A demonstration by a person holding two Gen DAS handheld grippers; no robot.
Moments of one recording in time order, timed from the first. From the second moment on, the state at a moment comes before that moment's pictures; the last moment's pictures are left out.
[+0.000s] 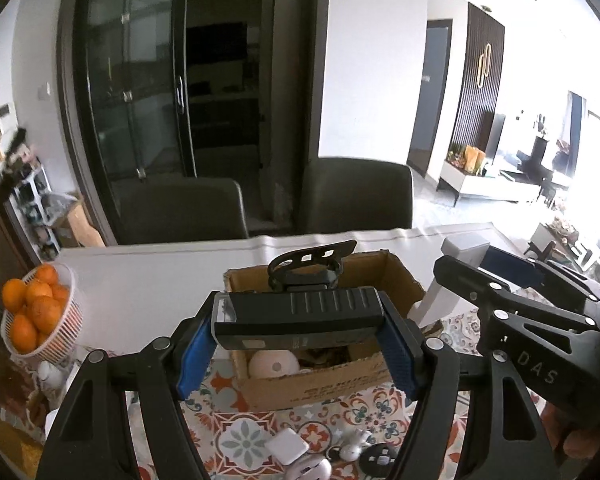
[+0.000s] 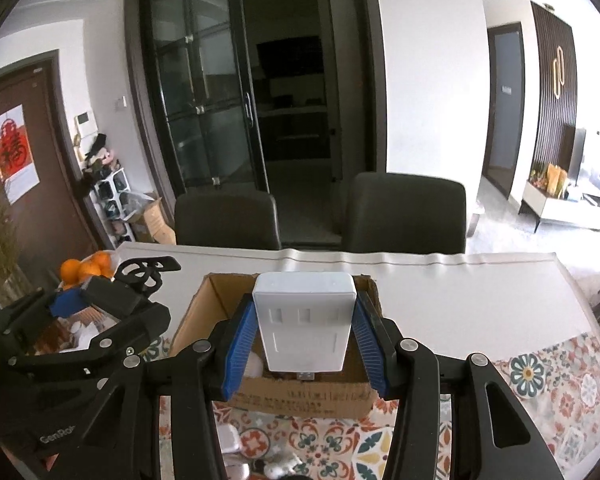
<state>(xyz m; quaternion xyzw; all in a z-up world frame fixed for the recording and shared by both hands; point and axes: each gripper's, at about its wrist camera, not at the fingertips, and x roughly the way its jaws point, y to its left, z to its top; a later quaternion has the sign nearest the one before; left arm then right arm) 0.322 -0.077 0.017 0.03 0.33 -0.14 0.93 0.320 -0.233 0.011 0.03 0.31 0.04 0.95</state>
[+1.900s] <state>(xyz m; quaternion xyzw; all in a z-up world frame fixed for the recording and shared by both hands) 0.340 -0.080 0.002 0.07 0.39 -0.07 0.92 0.352 -0.246 -0.020 0.04 0.40 -0.02 0.91</state>
